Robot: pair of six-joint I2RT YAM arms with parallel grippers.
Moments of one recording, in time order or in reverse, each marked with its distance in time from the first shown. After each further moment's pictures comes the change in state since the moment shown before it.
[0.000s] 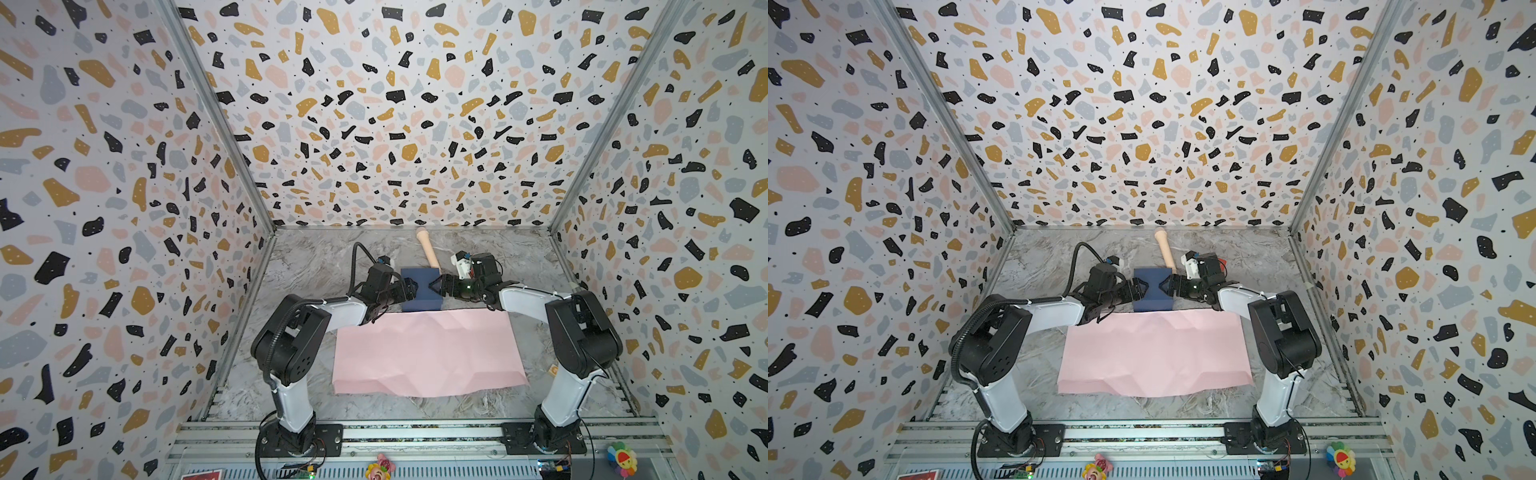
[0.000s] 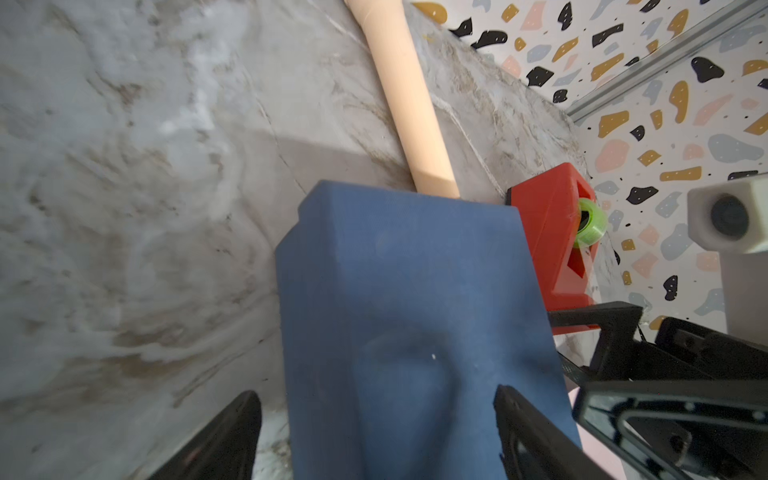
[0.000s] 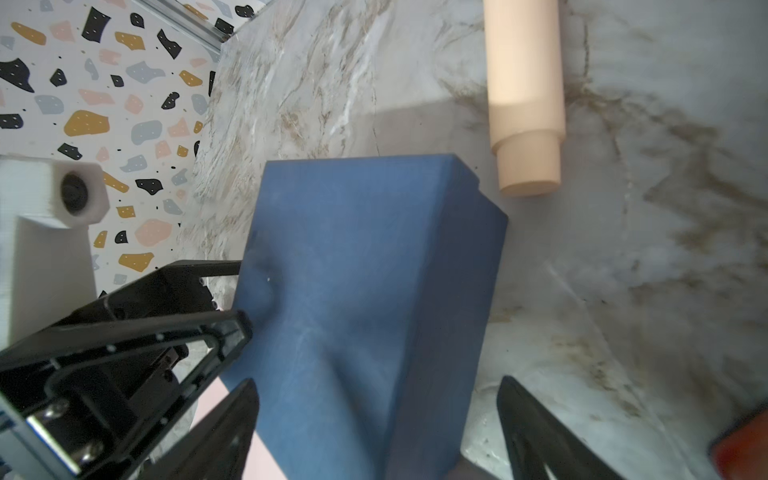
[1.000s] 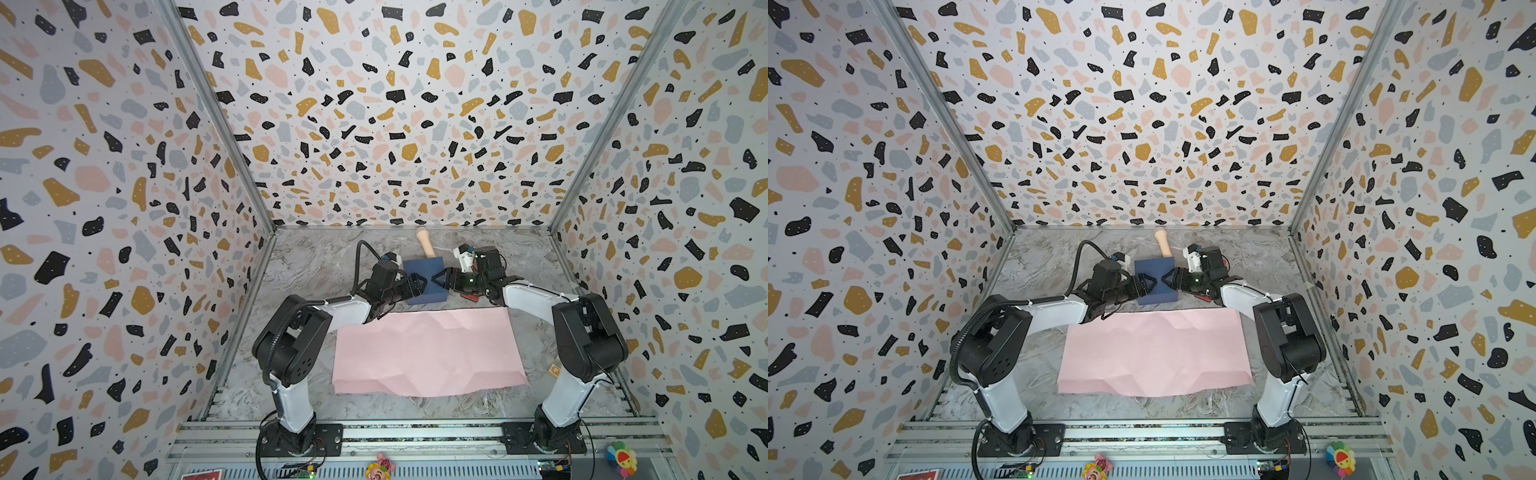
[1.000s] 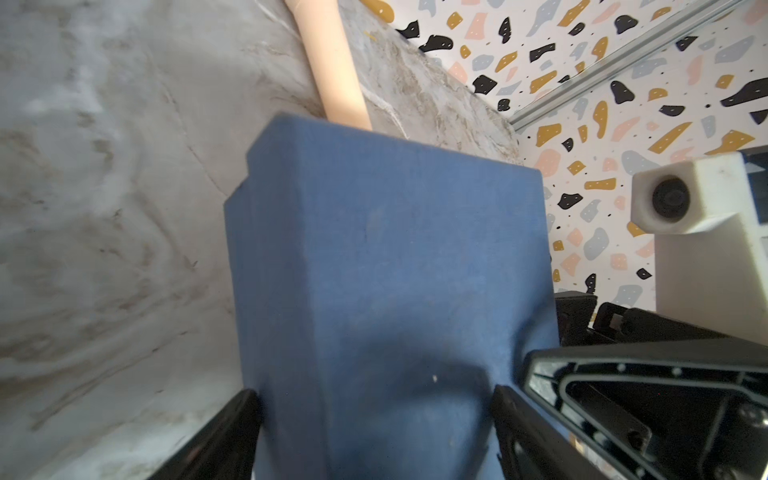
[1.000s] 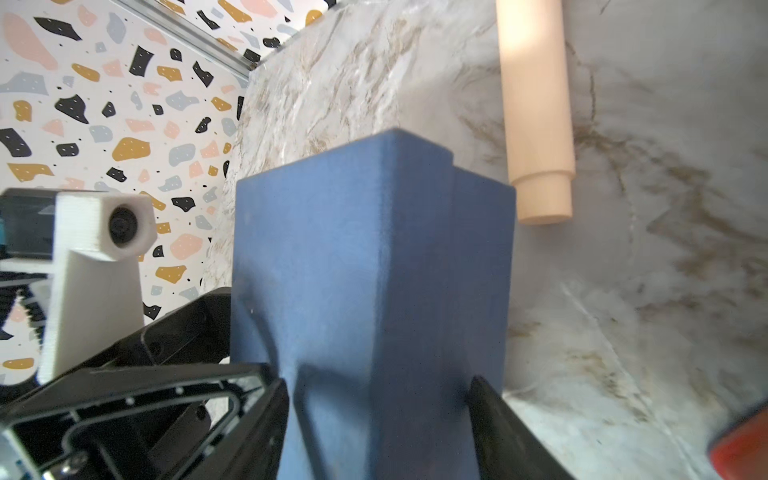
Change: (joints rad) left arm -0.044 -0.028 0.044 0.016 0.061 -0.117; right arm -0.009 -0.079 0.026 -0.029 -0.021 0.053
